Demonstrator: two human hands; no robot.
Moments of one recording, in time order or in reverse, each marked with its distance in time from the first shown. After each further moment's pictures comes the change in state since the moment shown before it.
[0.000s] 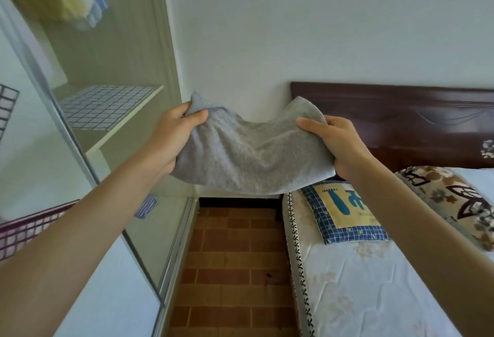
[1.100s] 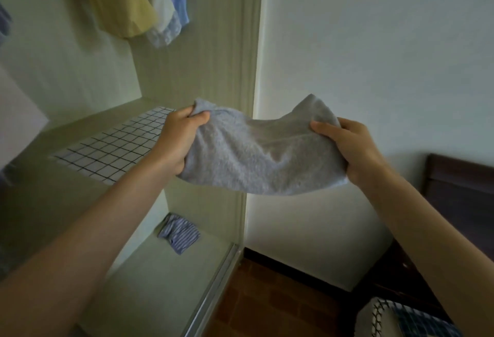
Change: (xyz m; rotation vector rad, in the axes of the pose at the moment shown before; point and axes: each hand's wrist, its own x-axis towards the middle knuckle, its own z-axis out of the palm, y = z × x) left_hand 0.378 -0.066 -0.114 0.027 0.499 -0.020; right_hand 0.429 -0.030 0.240 0.038 -0.349 -0.140
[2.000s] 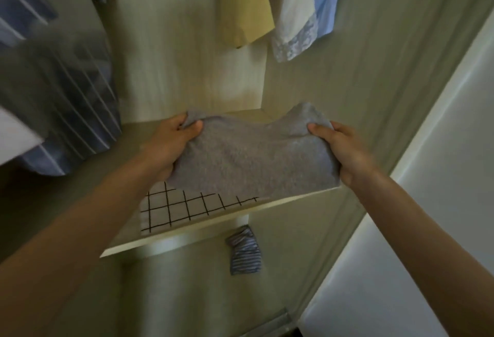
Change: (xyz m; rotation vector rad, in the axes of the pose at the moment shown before) left_hand 0.183 -0.049 -0.063 0.164 0.645 -0.084; right_hand 0.338 0.026 0.240 0.089 -0.791 -0.018
